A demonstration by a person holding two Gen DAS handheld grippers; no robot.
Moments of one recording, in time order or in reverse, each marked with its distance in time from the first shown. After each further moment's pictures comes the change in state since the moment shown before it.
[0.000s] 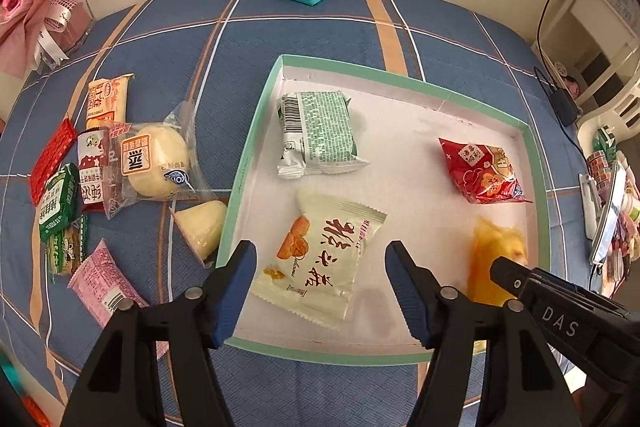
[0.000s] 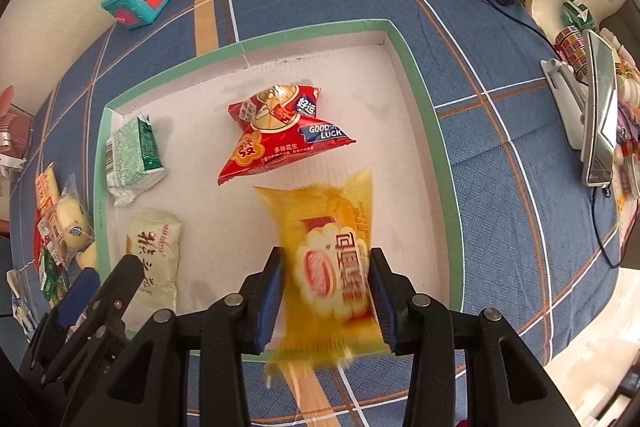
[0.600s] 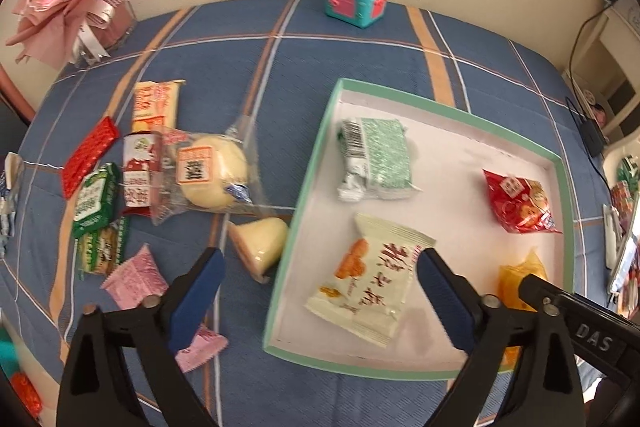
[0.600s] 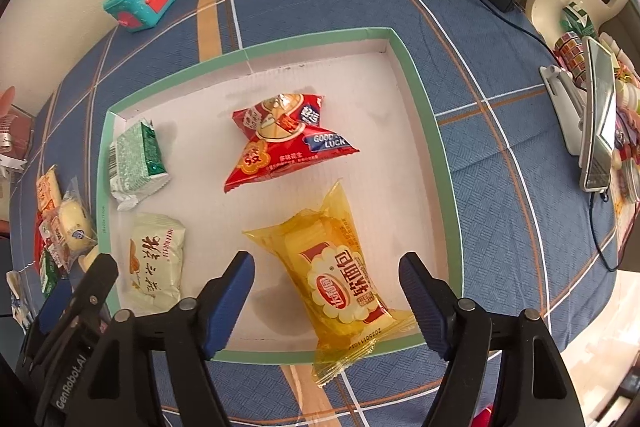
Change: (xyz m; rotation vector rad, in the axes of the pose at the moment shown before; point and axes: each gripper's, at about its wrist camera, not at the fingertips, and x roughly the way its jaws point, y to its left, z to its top) left arm -0.009 0.027 0.003 -0.073 -0.077 0.107; right arm -0.004 0.002 0.001 -0.003 -0.024 0.022
